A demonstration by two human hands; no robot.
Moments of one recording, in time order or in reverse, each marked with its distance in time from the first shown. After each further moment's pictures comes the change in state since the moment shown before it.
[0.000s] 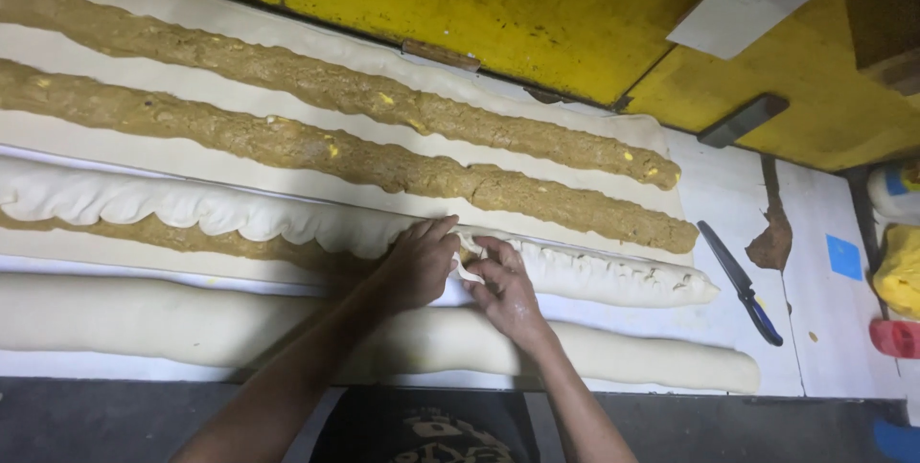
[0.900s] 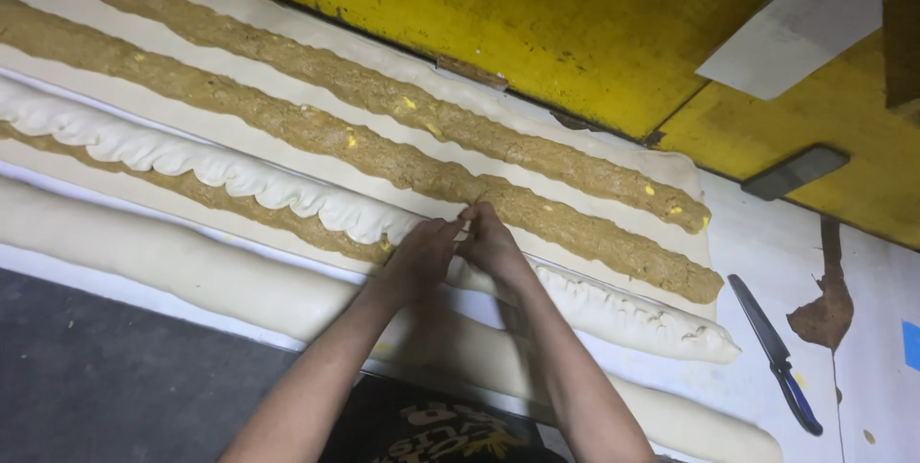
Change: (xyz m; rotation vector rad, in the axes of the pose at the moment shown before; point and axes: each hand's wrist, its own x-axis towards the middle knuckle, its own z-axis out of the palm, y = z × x) left_hand 0.025 0.043 0.015 0.045 -0.023 -0.410; right_hand 0.086 0.008 -0.027 0.109 -0.448 0.505
